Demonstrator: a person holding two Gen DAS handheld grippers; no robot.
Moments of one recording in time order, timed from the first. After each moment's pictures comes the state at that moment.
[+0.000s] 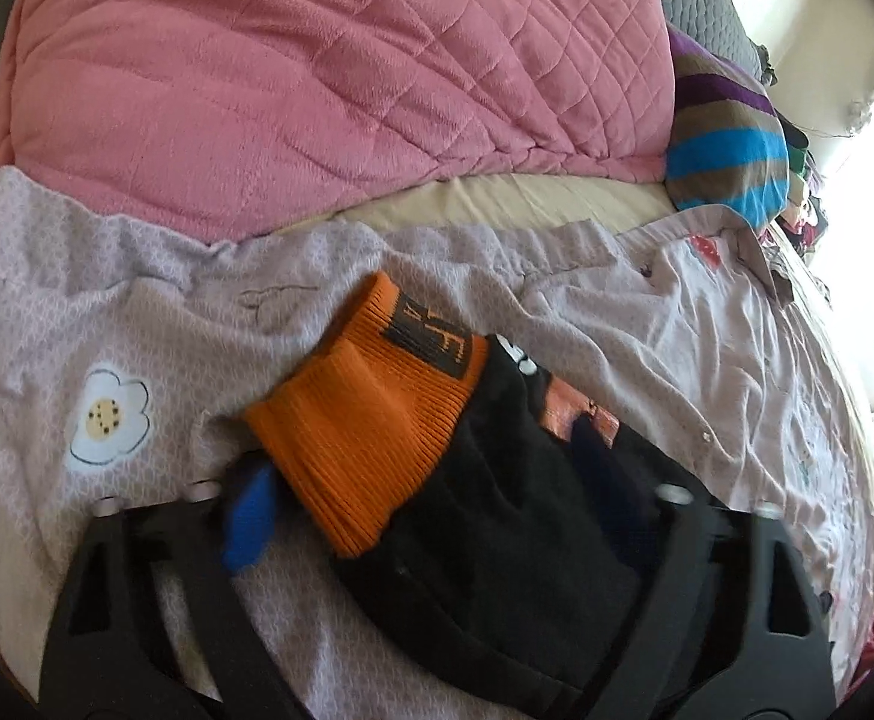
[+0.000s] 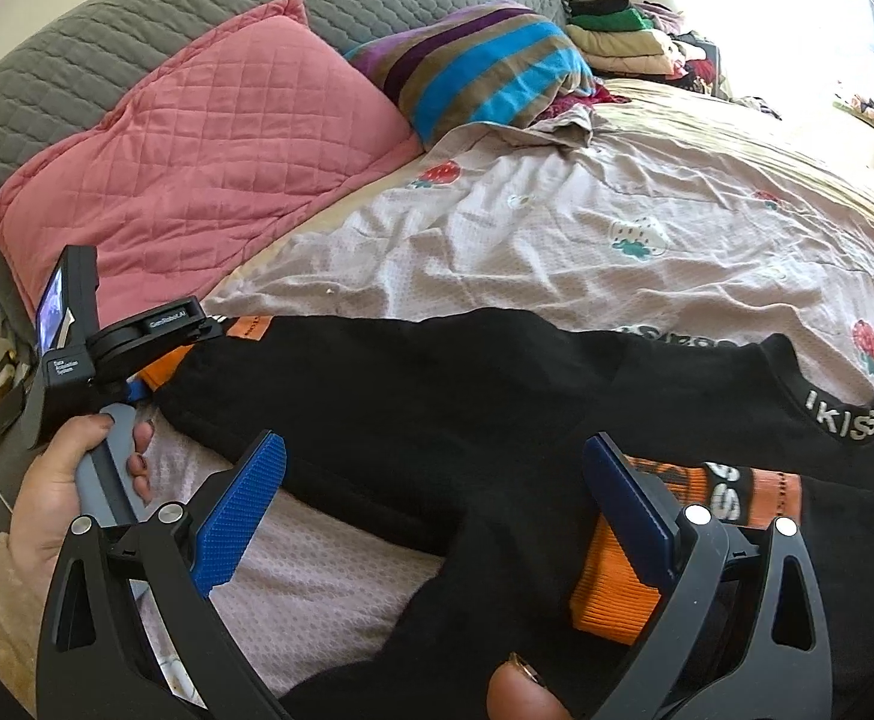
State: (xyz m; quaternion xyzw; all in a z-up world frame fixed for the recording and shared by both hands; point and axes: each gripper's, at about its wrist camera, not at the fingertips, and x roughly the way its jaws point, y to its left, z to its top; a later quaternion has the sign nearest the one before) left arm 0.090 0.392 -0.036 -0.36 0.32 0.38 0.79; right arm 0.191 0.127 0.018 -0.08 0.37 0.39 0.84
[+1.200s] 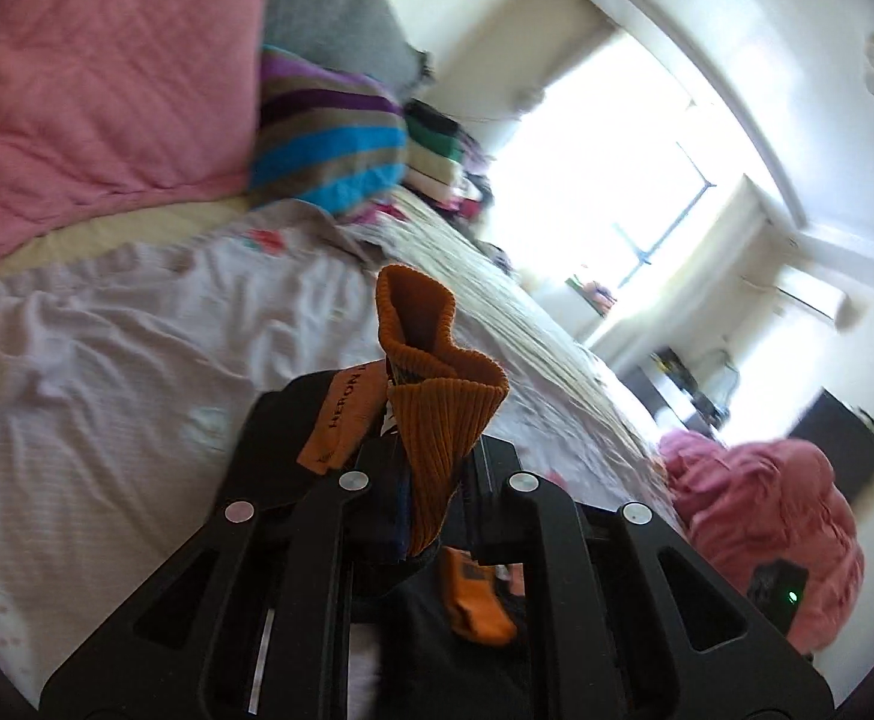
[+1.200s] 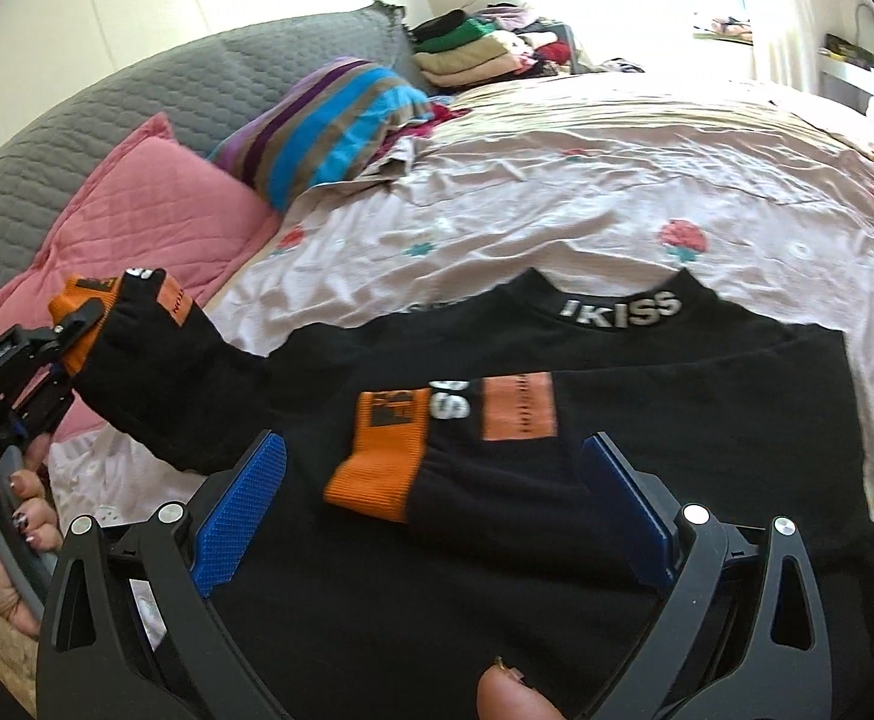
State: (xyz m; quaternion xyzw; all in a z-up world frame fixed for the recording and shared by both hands) left arm 0.097 0.247 0.064 -0.34 0.17 -0.01 0.92; right arm 0.192 -0.041 0.034 0.04 0.37 0.27 0.89
